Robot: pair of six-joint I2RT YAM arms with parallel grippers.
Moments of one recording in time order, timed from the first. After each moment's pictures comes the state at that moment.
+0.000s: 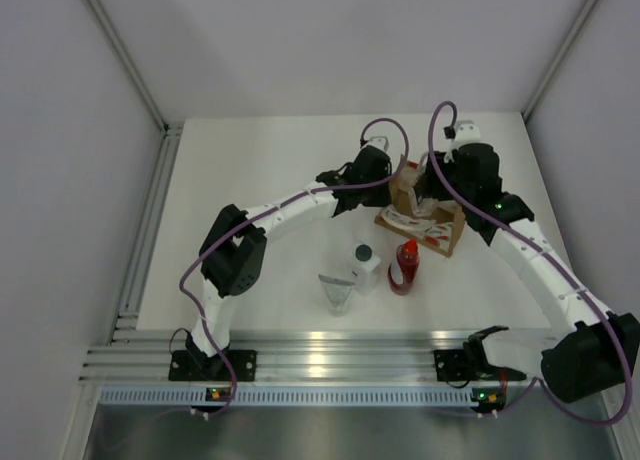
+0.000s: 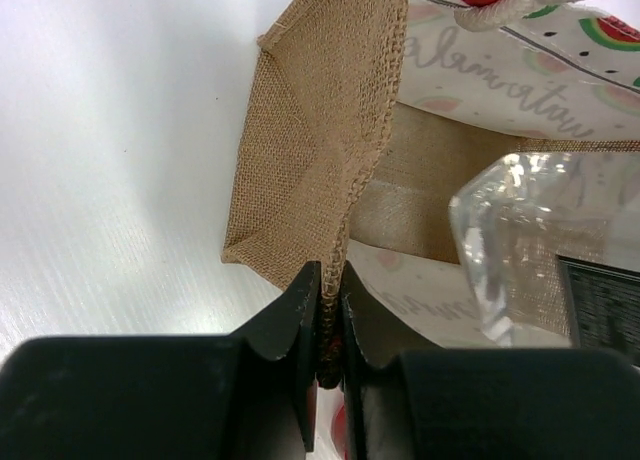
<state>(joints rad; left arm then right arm) -0.82 2.07 1.72 -0.32 -0.09 -0.63 0.31 1.19 1.05 -0.33 0.09 0.15</state>
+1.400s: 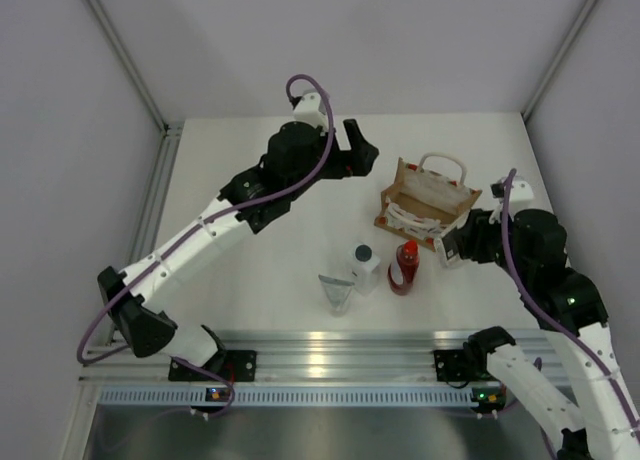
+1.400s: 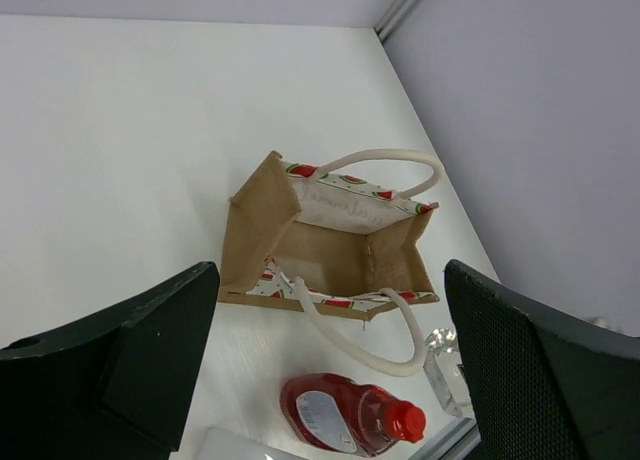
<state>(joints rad) -0.82 1.50 1.60 -0.32 -0.18 -0.58 0.31 0.62 1.04 -0.84 0.08 0.16</state>
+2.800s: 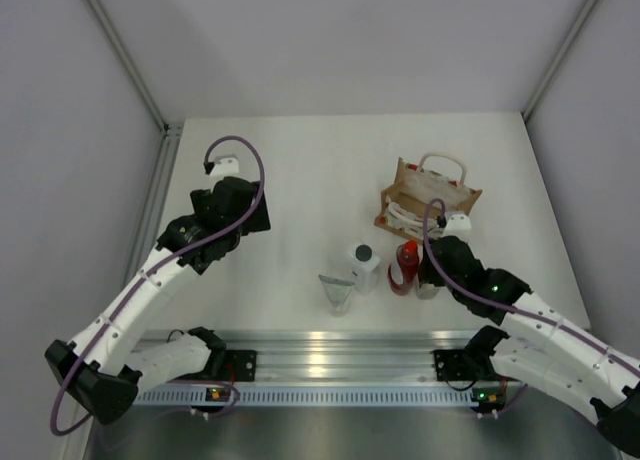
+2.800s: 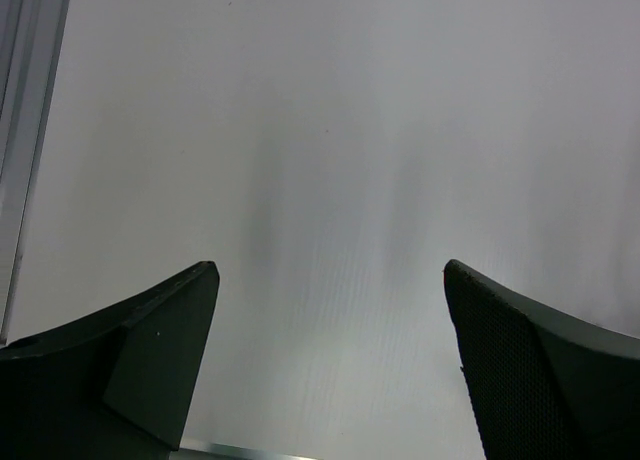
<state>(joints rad) -0.58 1.05 1.12 -0.82 -0.56 -0.50 0.73 0.73 0.56 -0.62 0.48 0.49</state>
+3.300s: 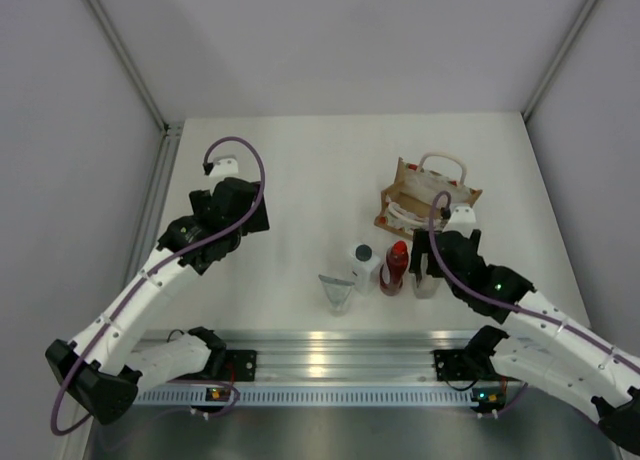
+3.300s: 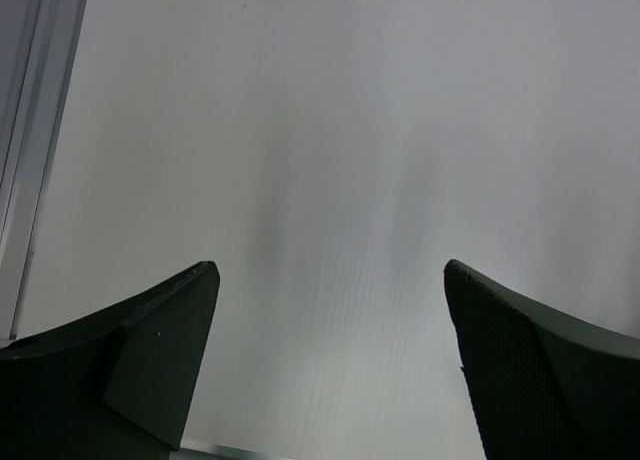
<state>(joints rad) -0.58 1.05 1.11 -0.82 -0.59 -0.50 0.76 0.74 0.60 -0.57 0.54 0.52</state>
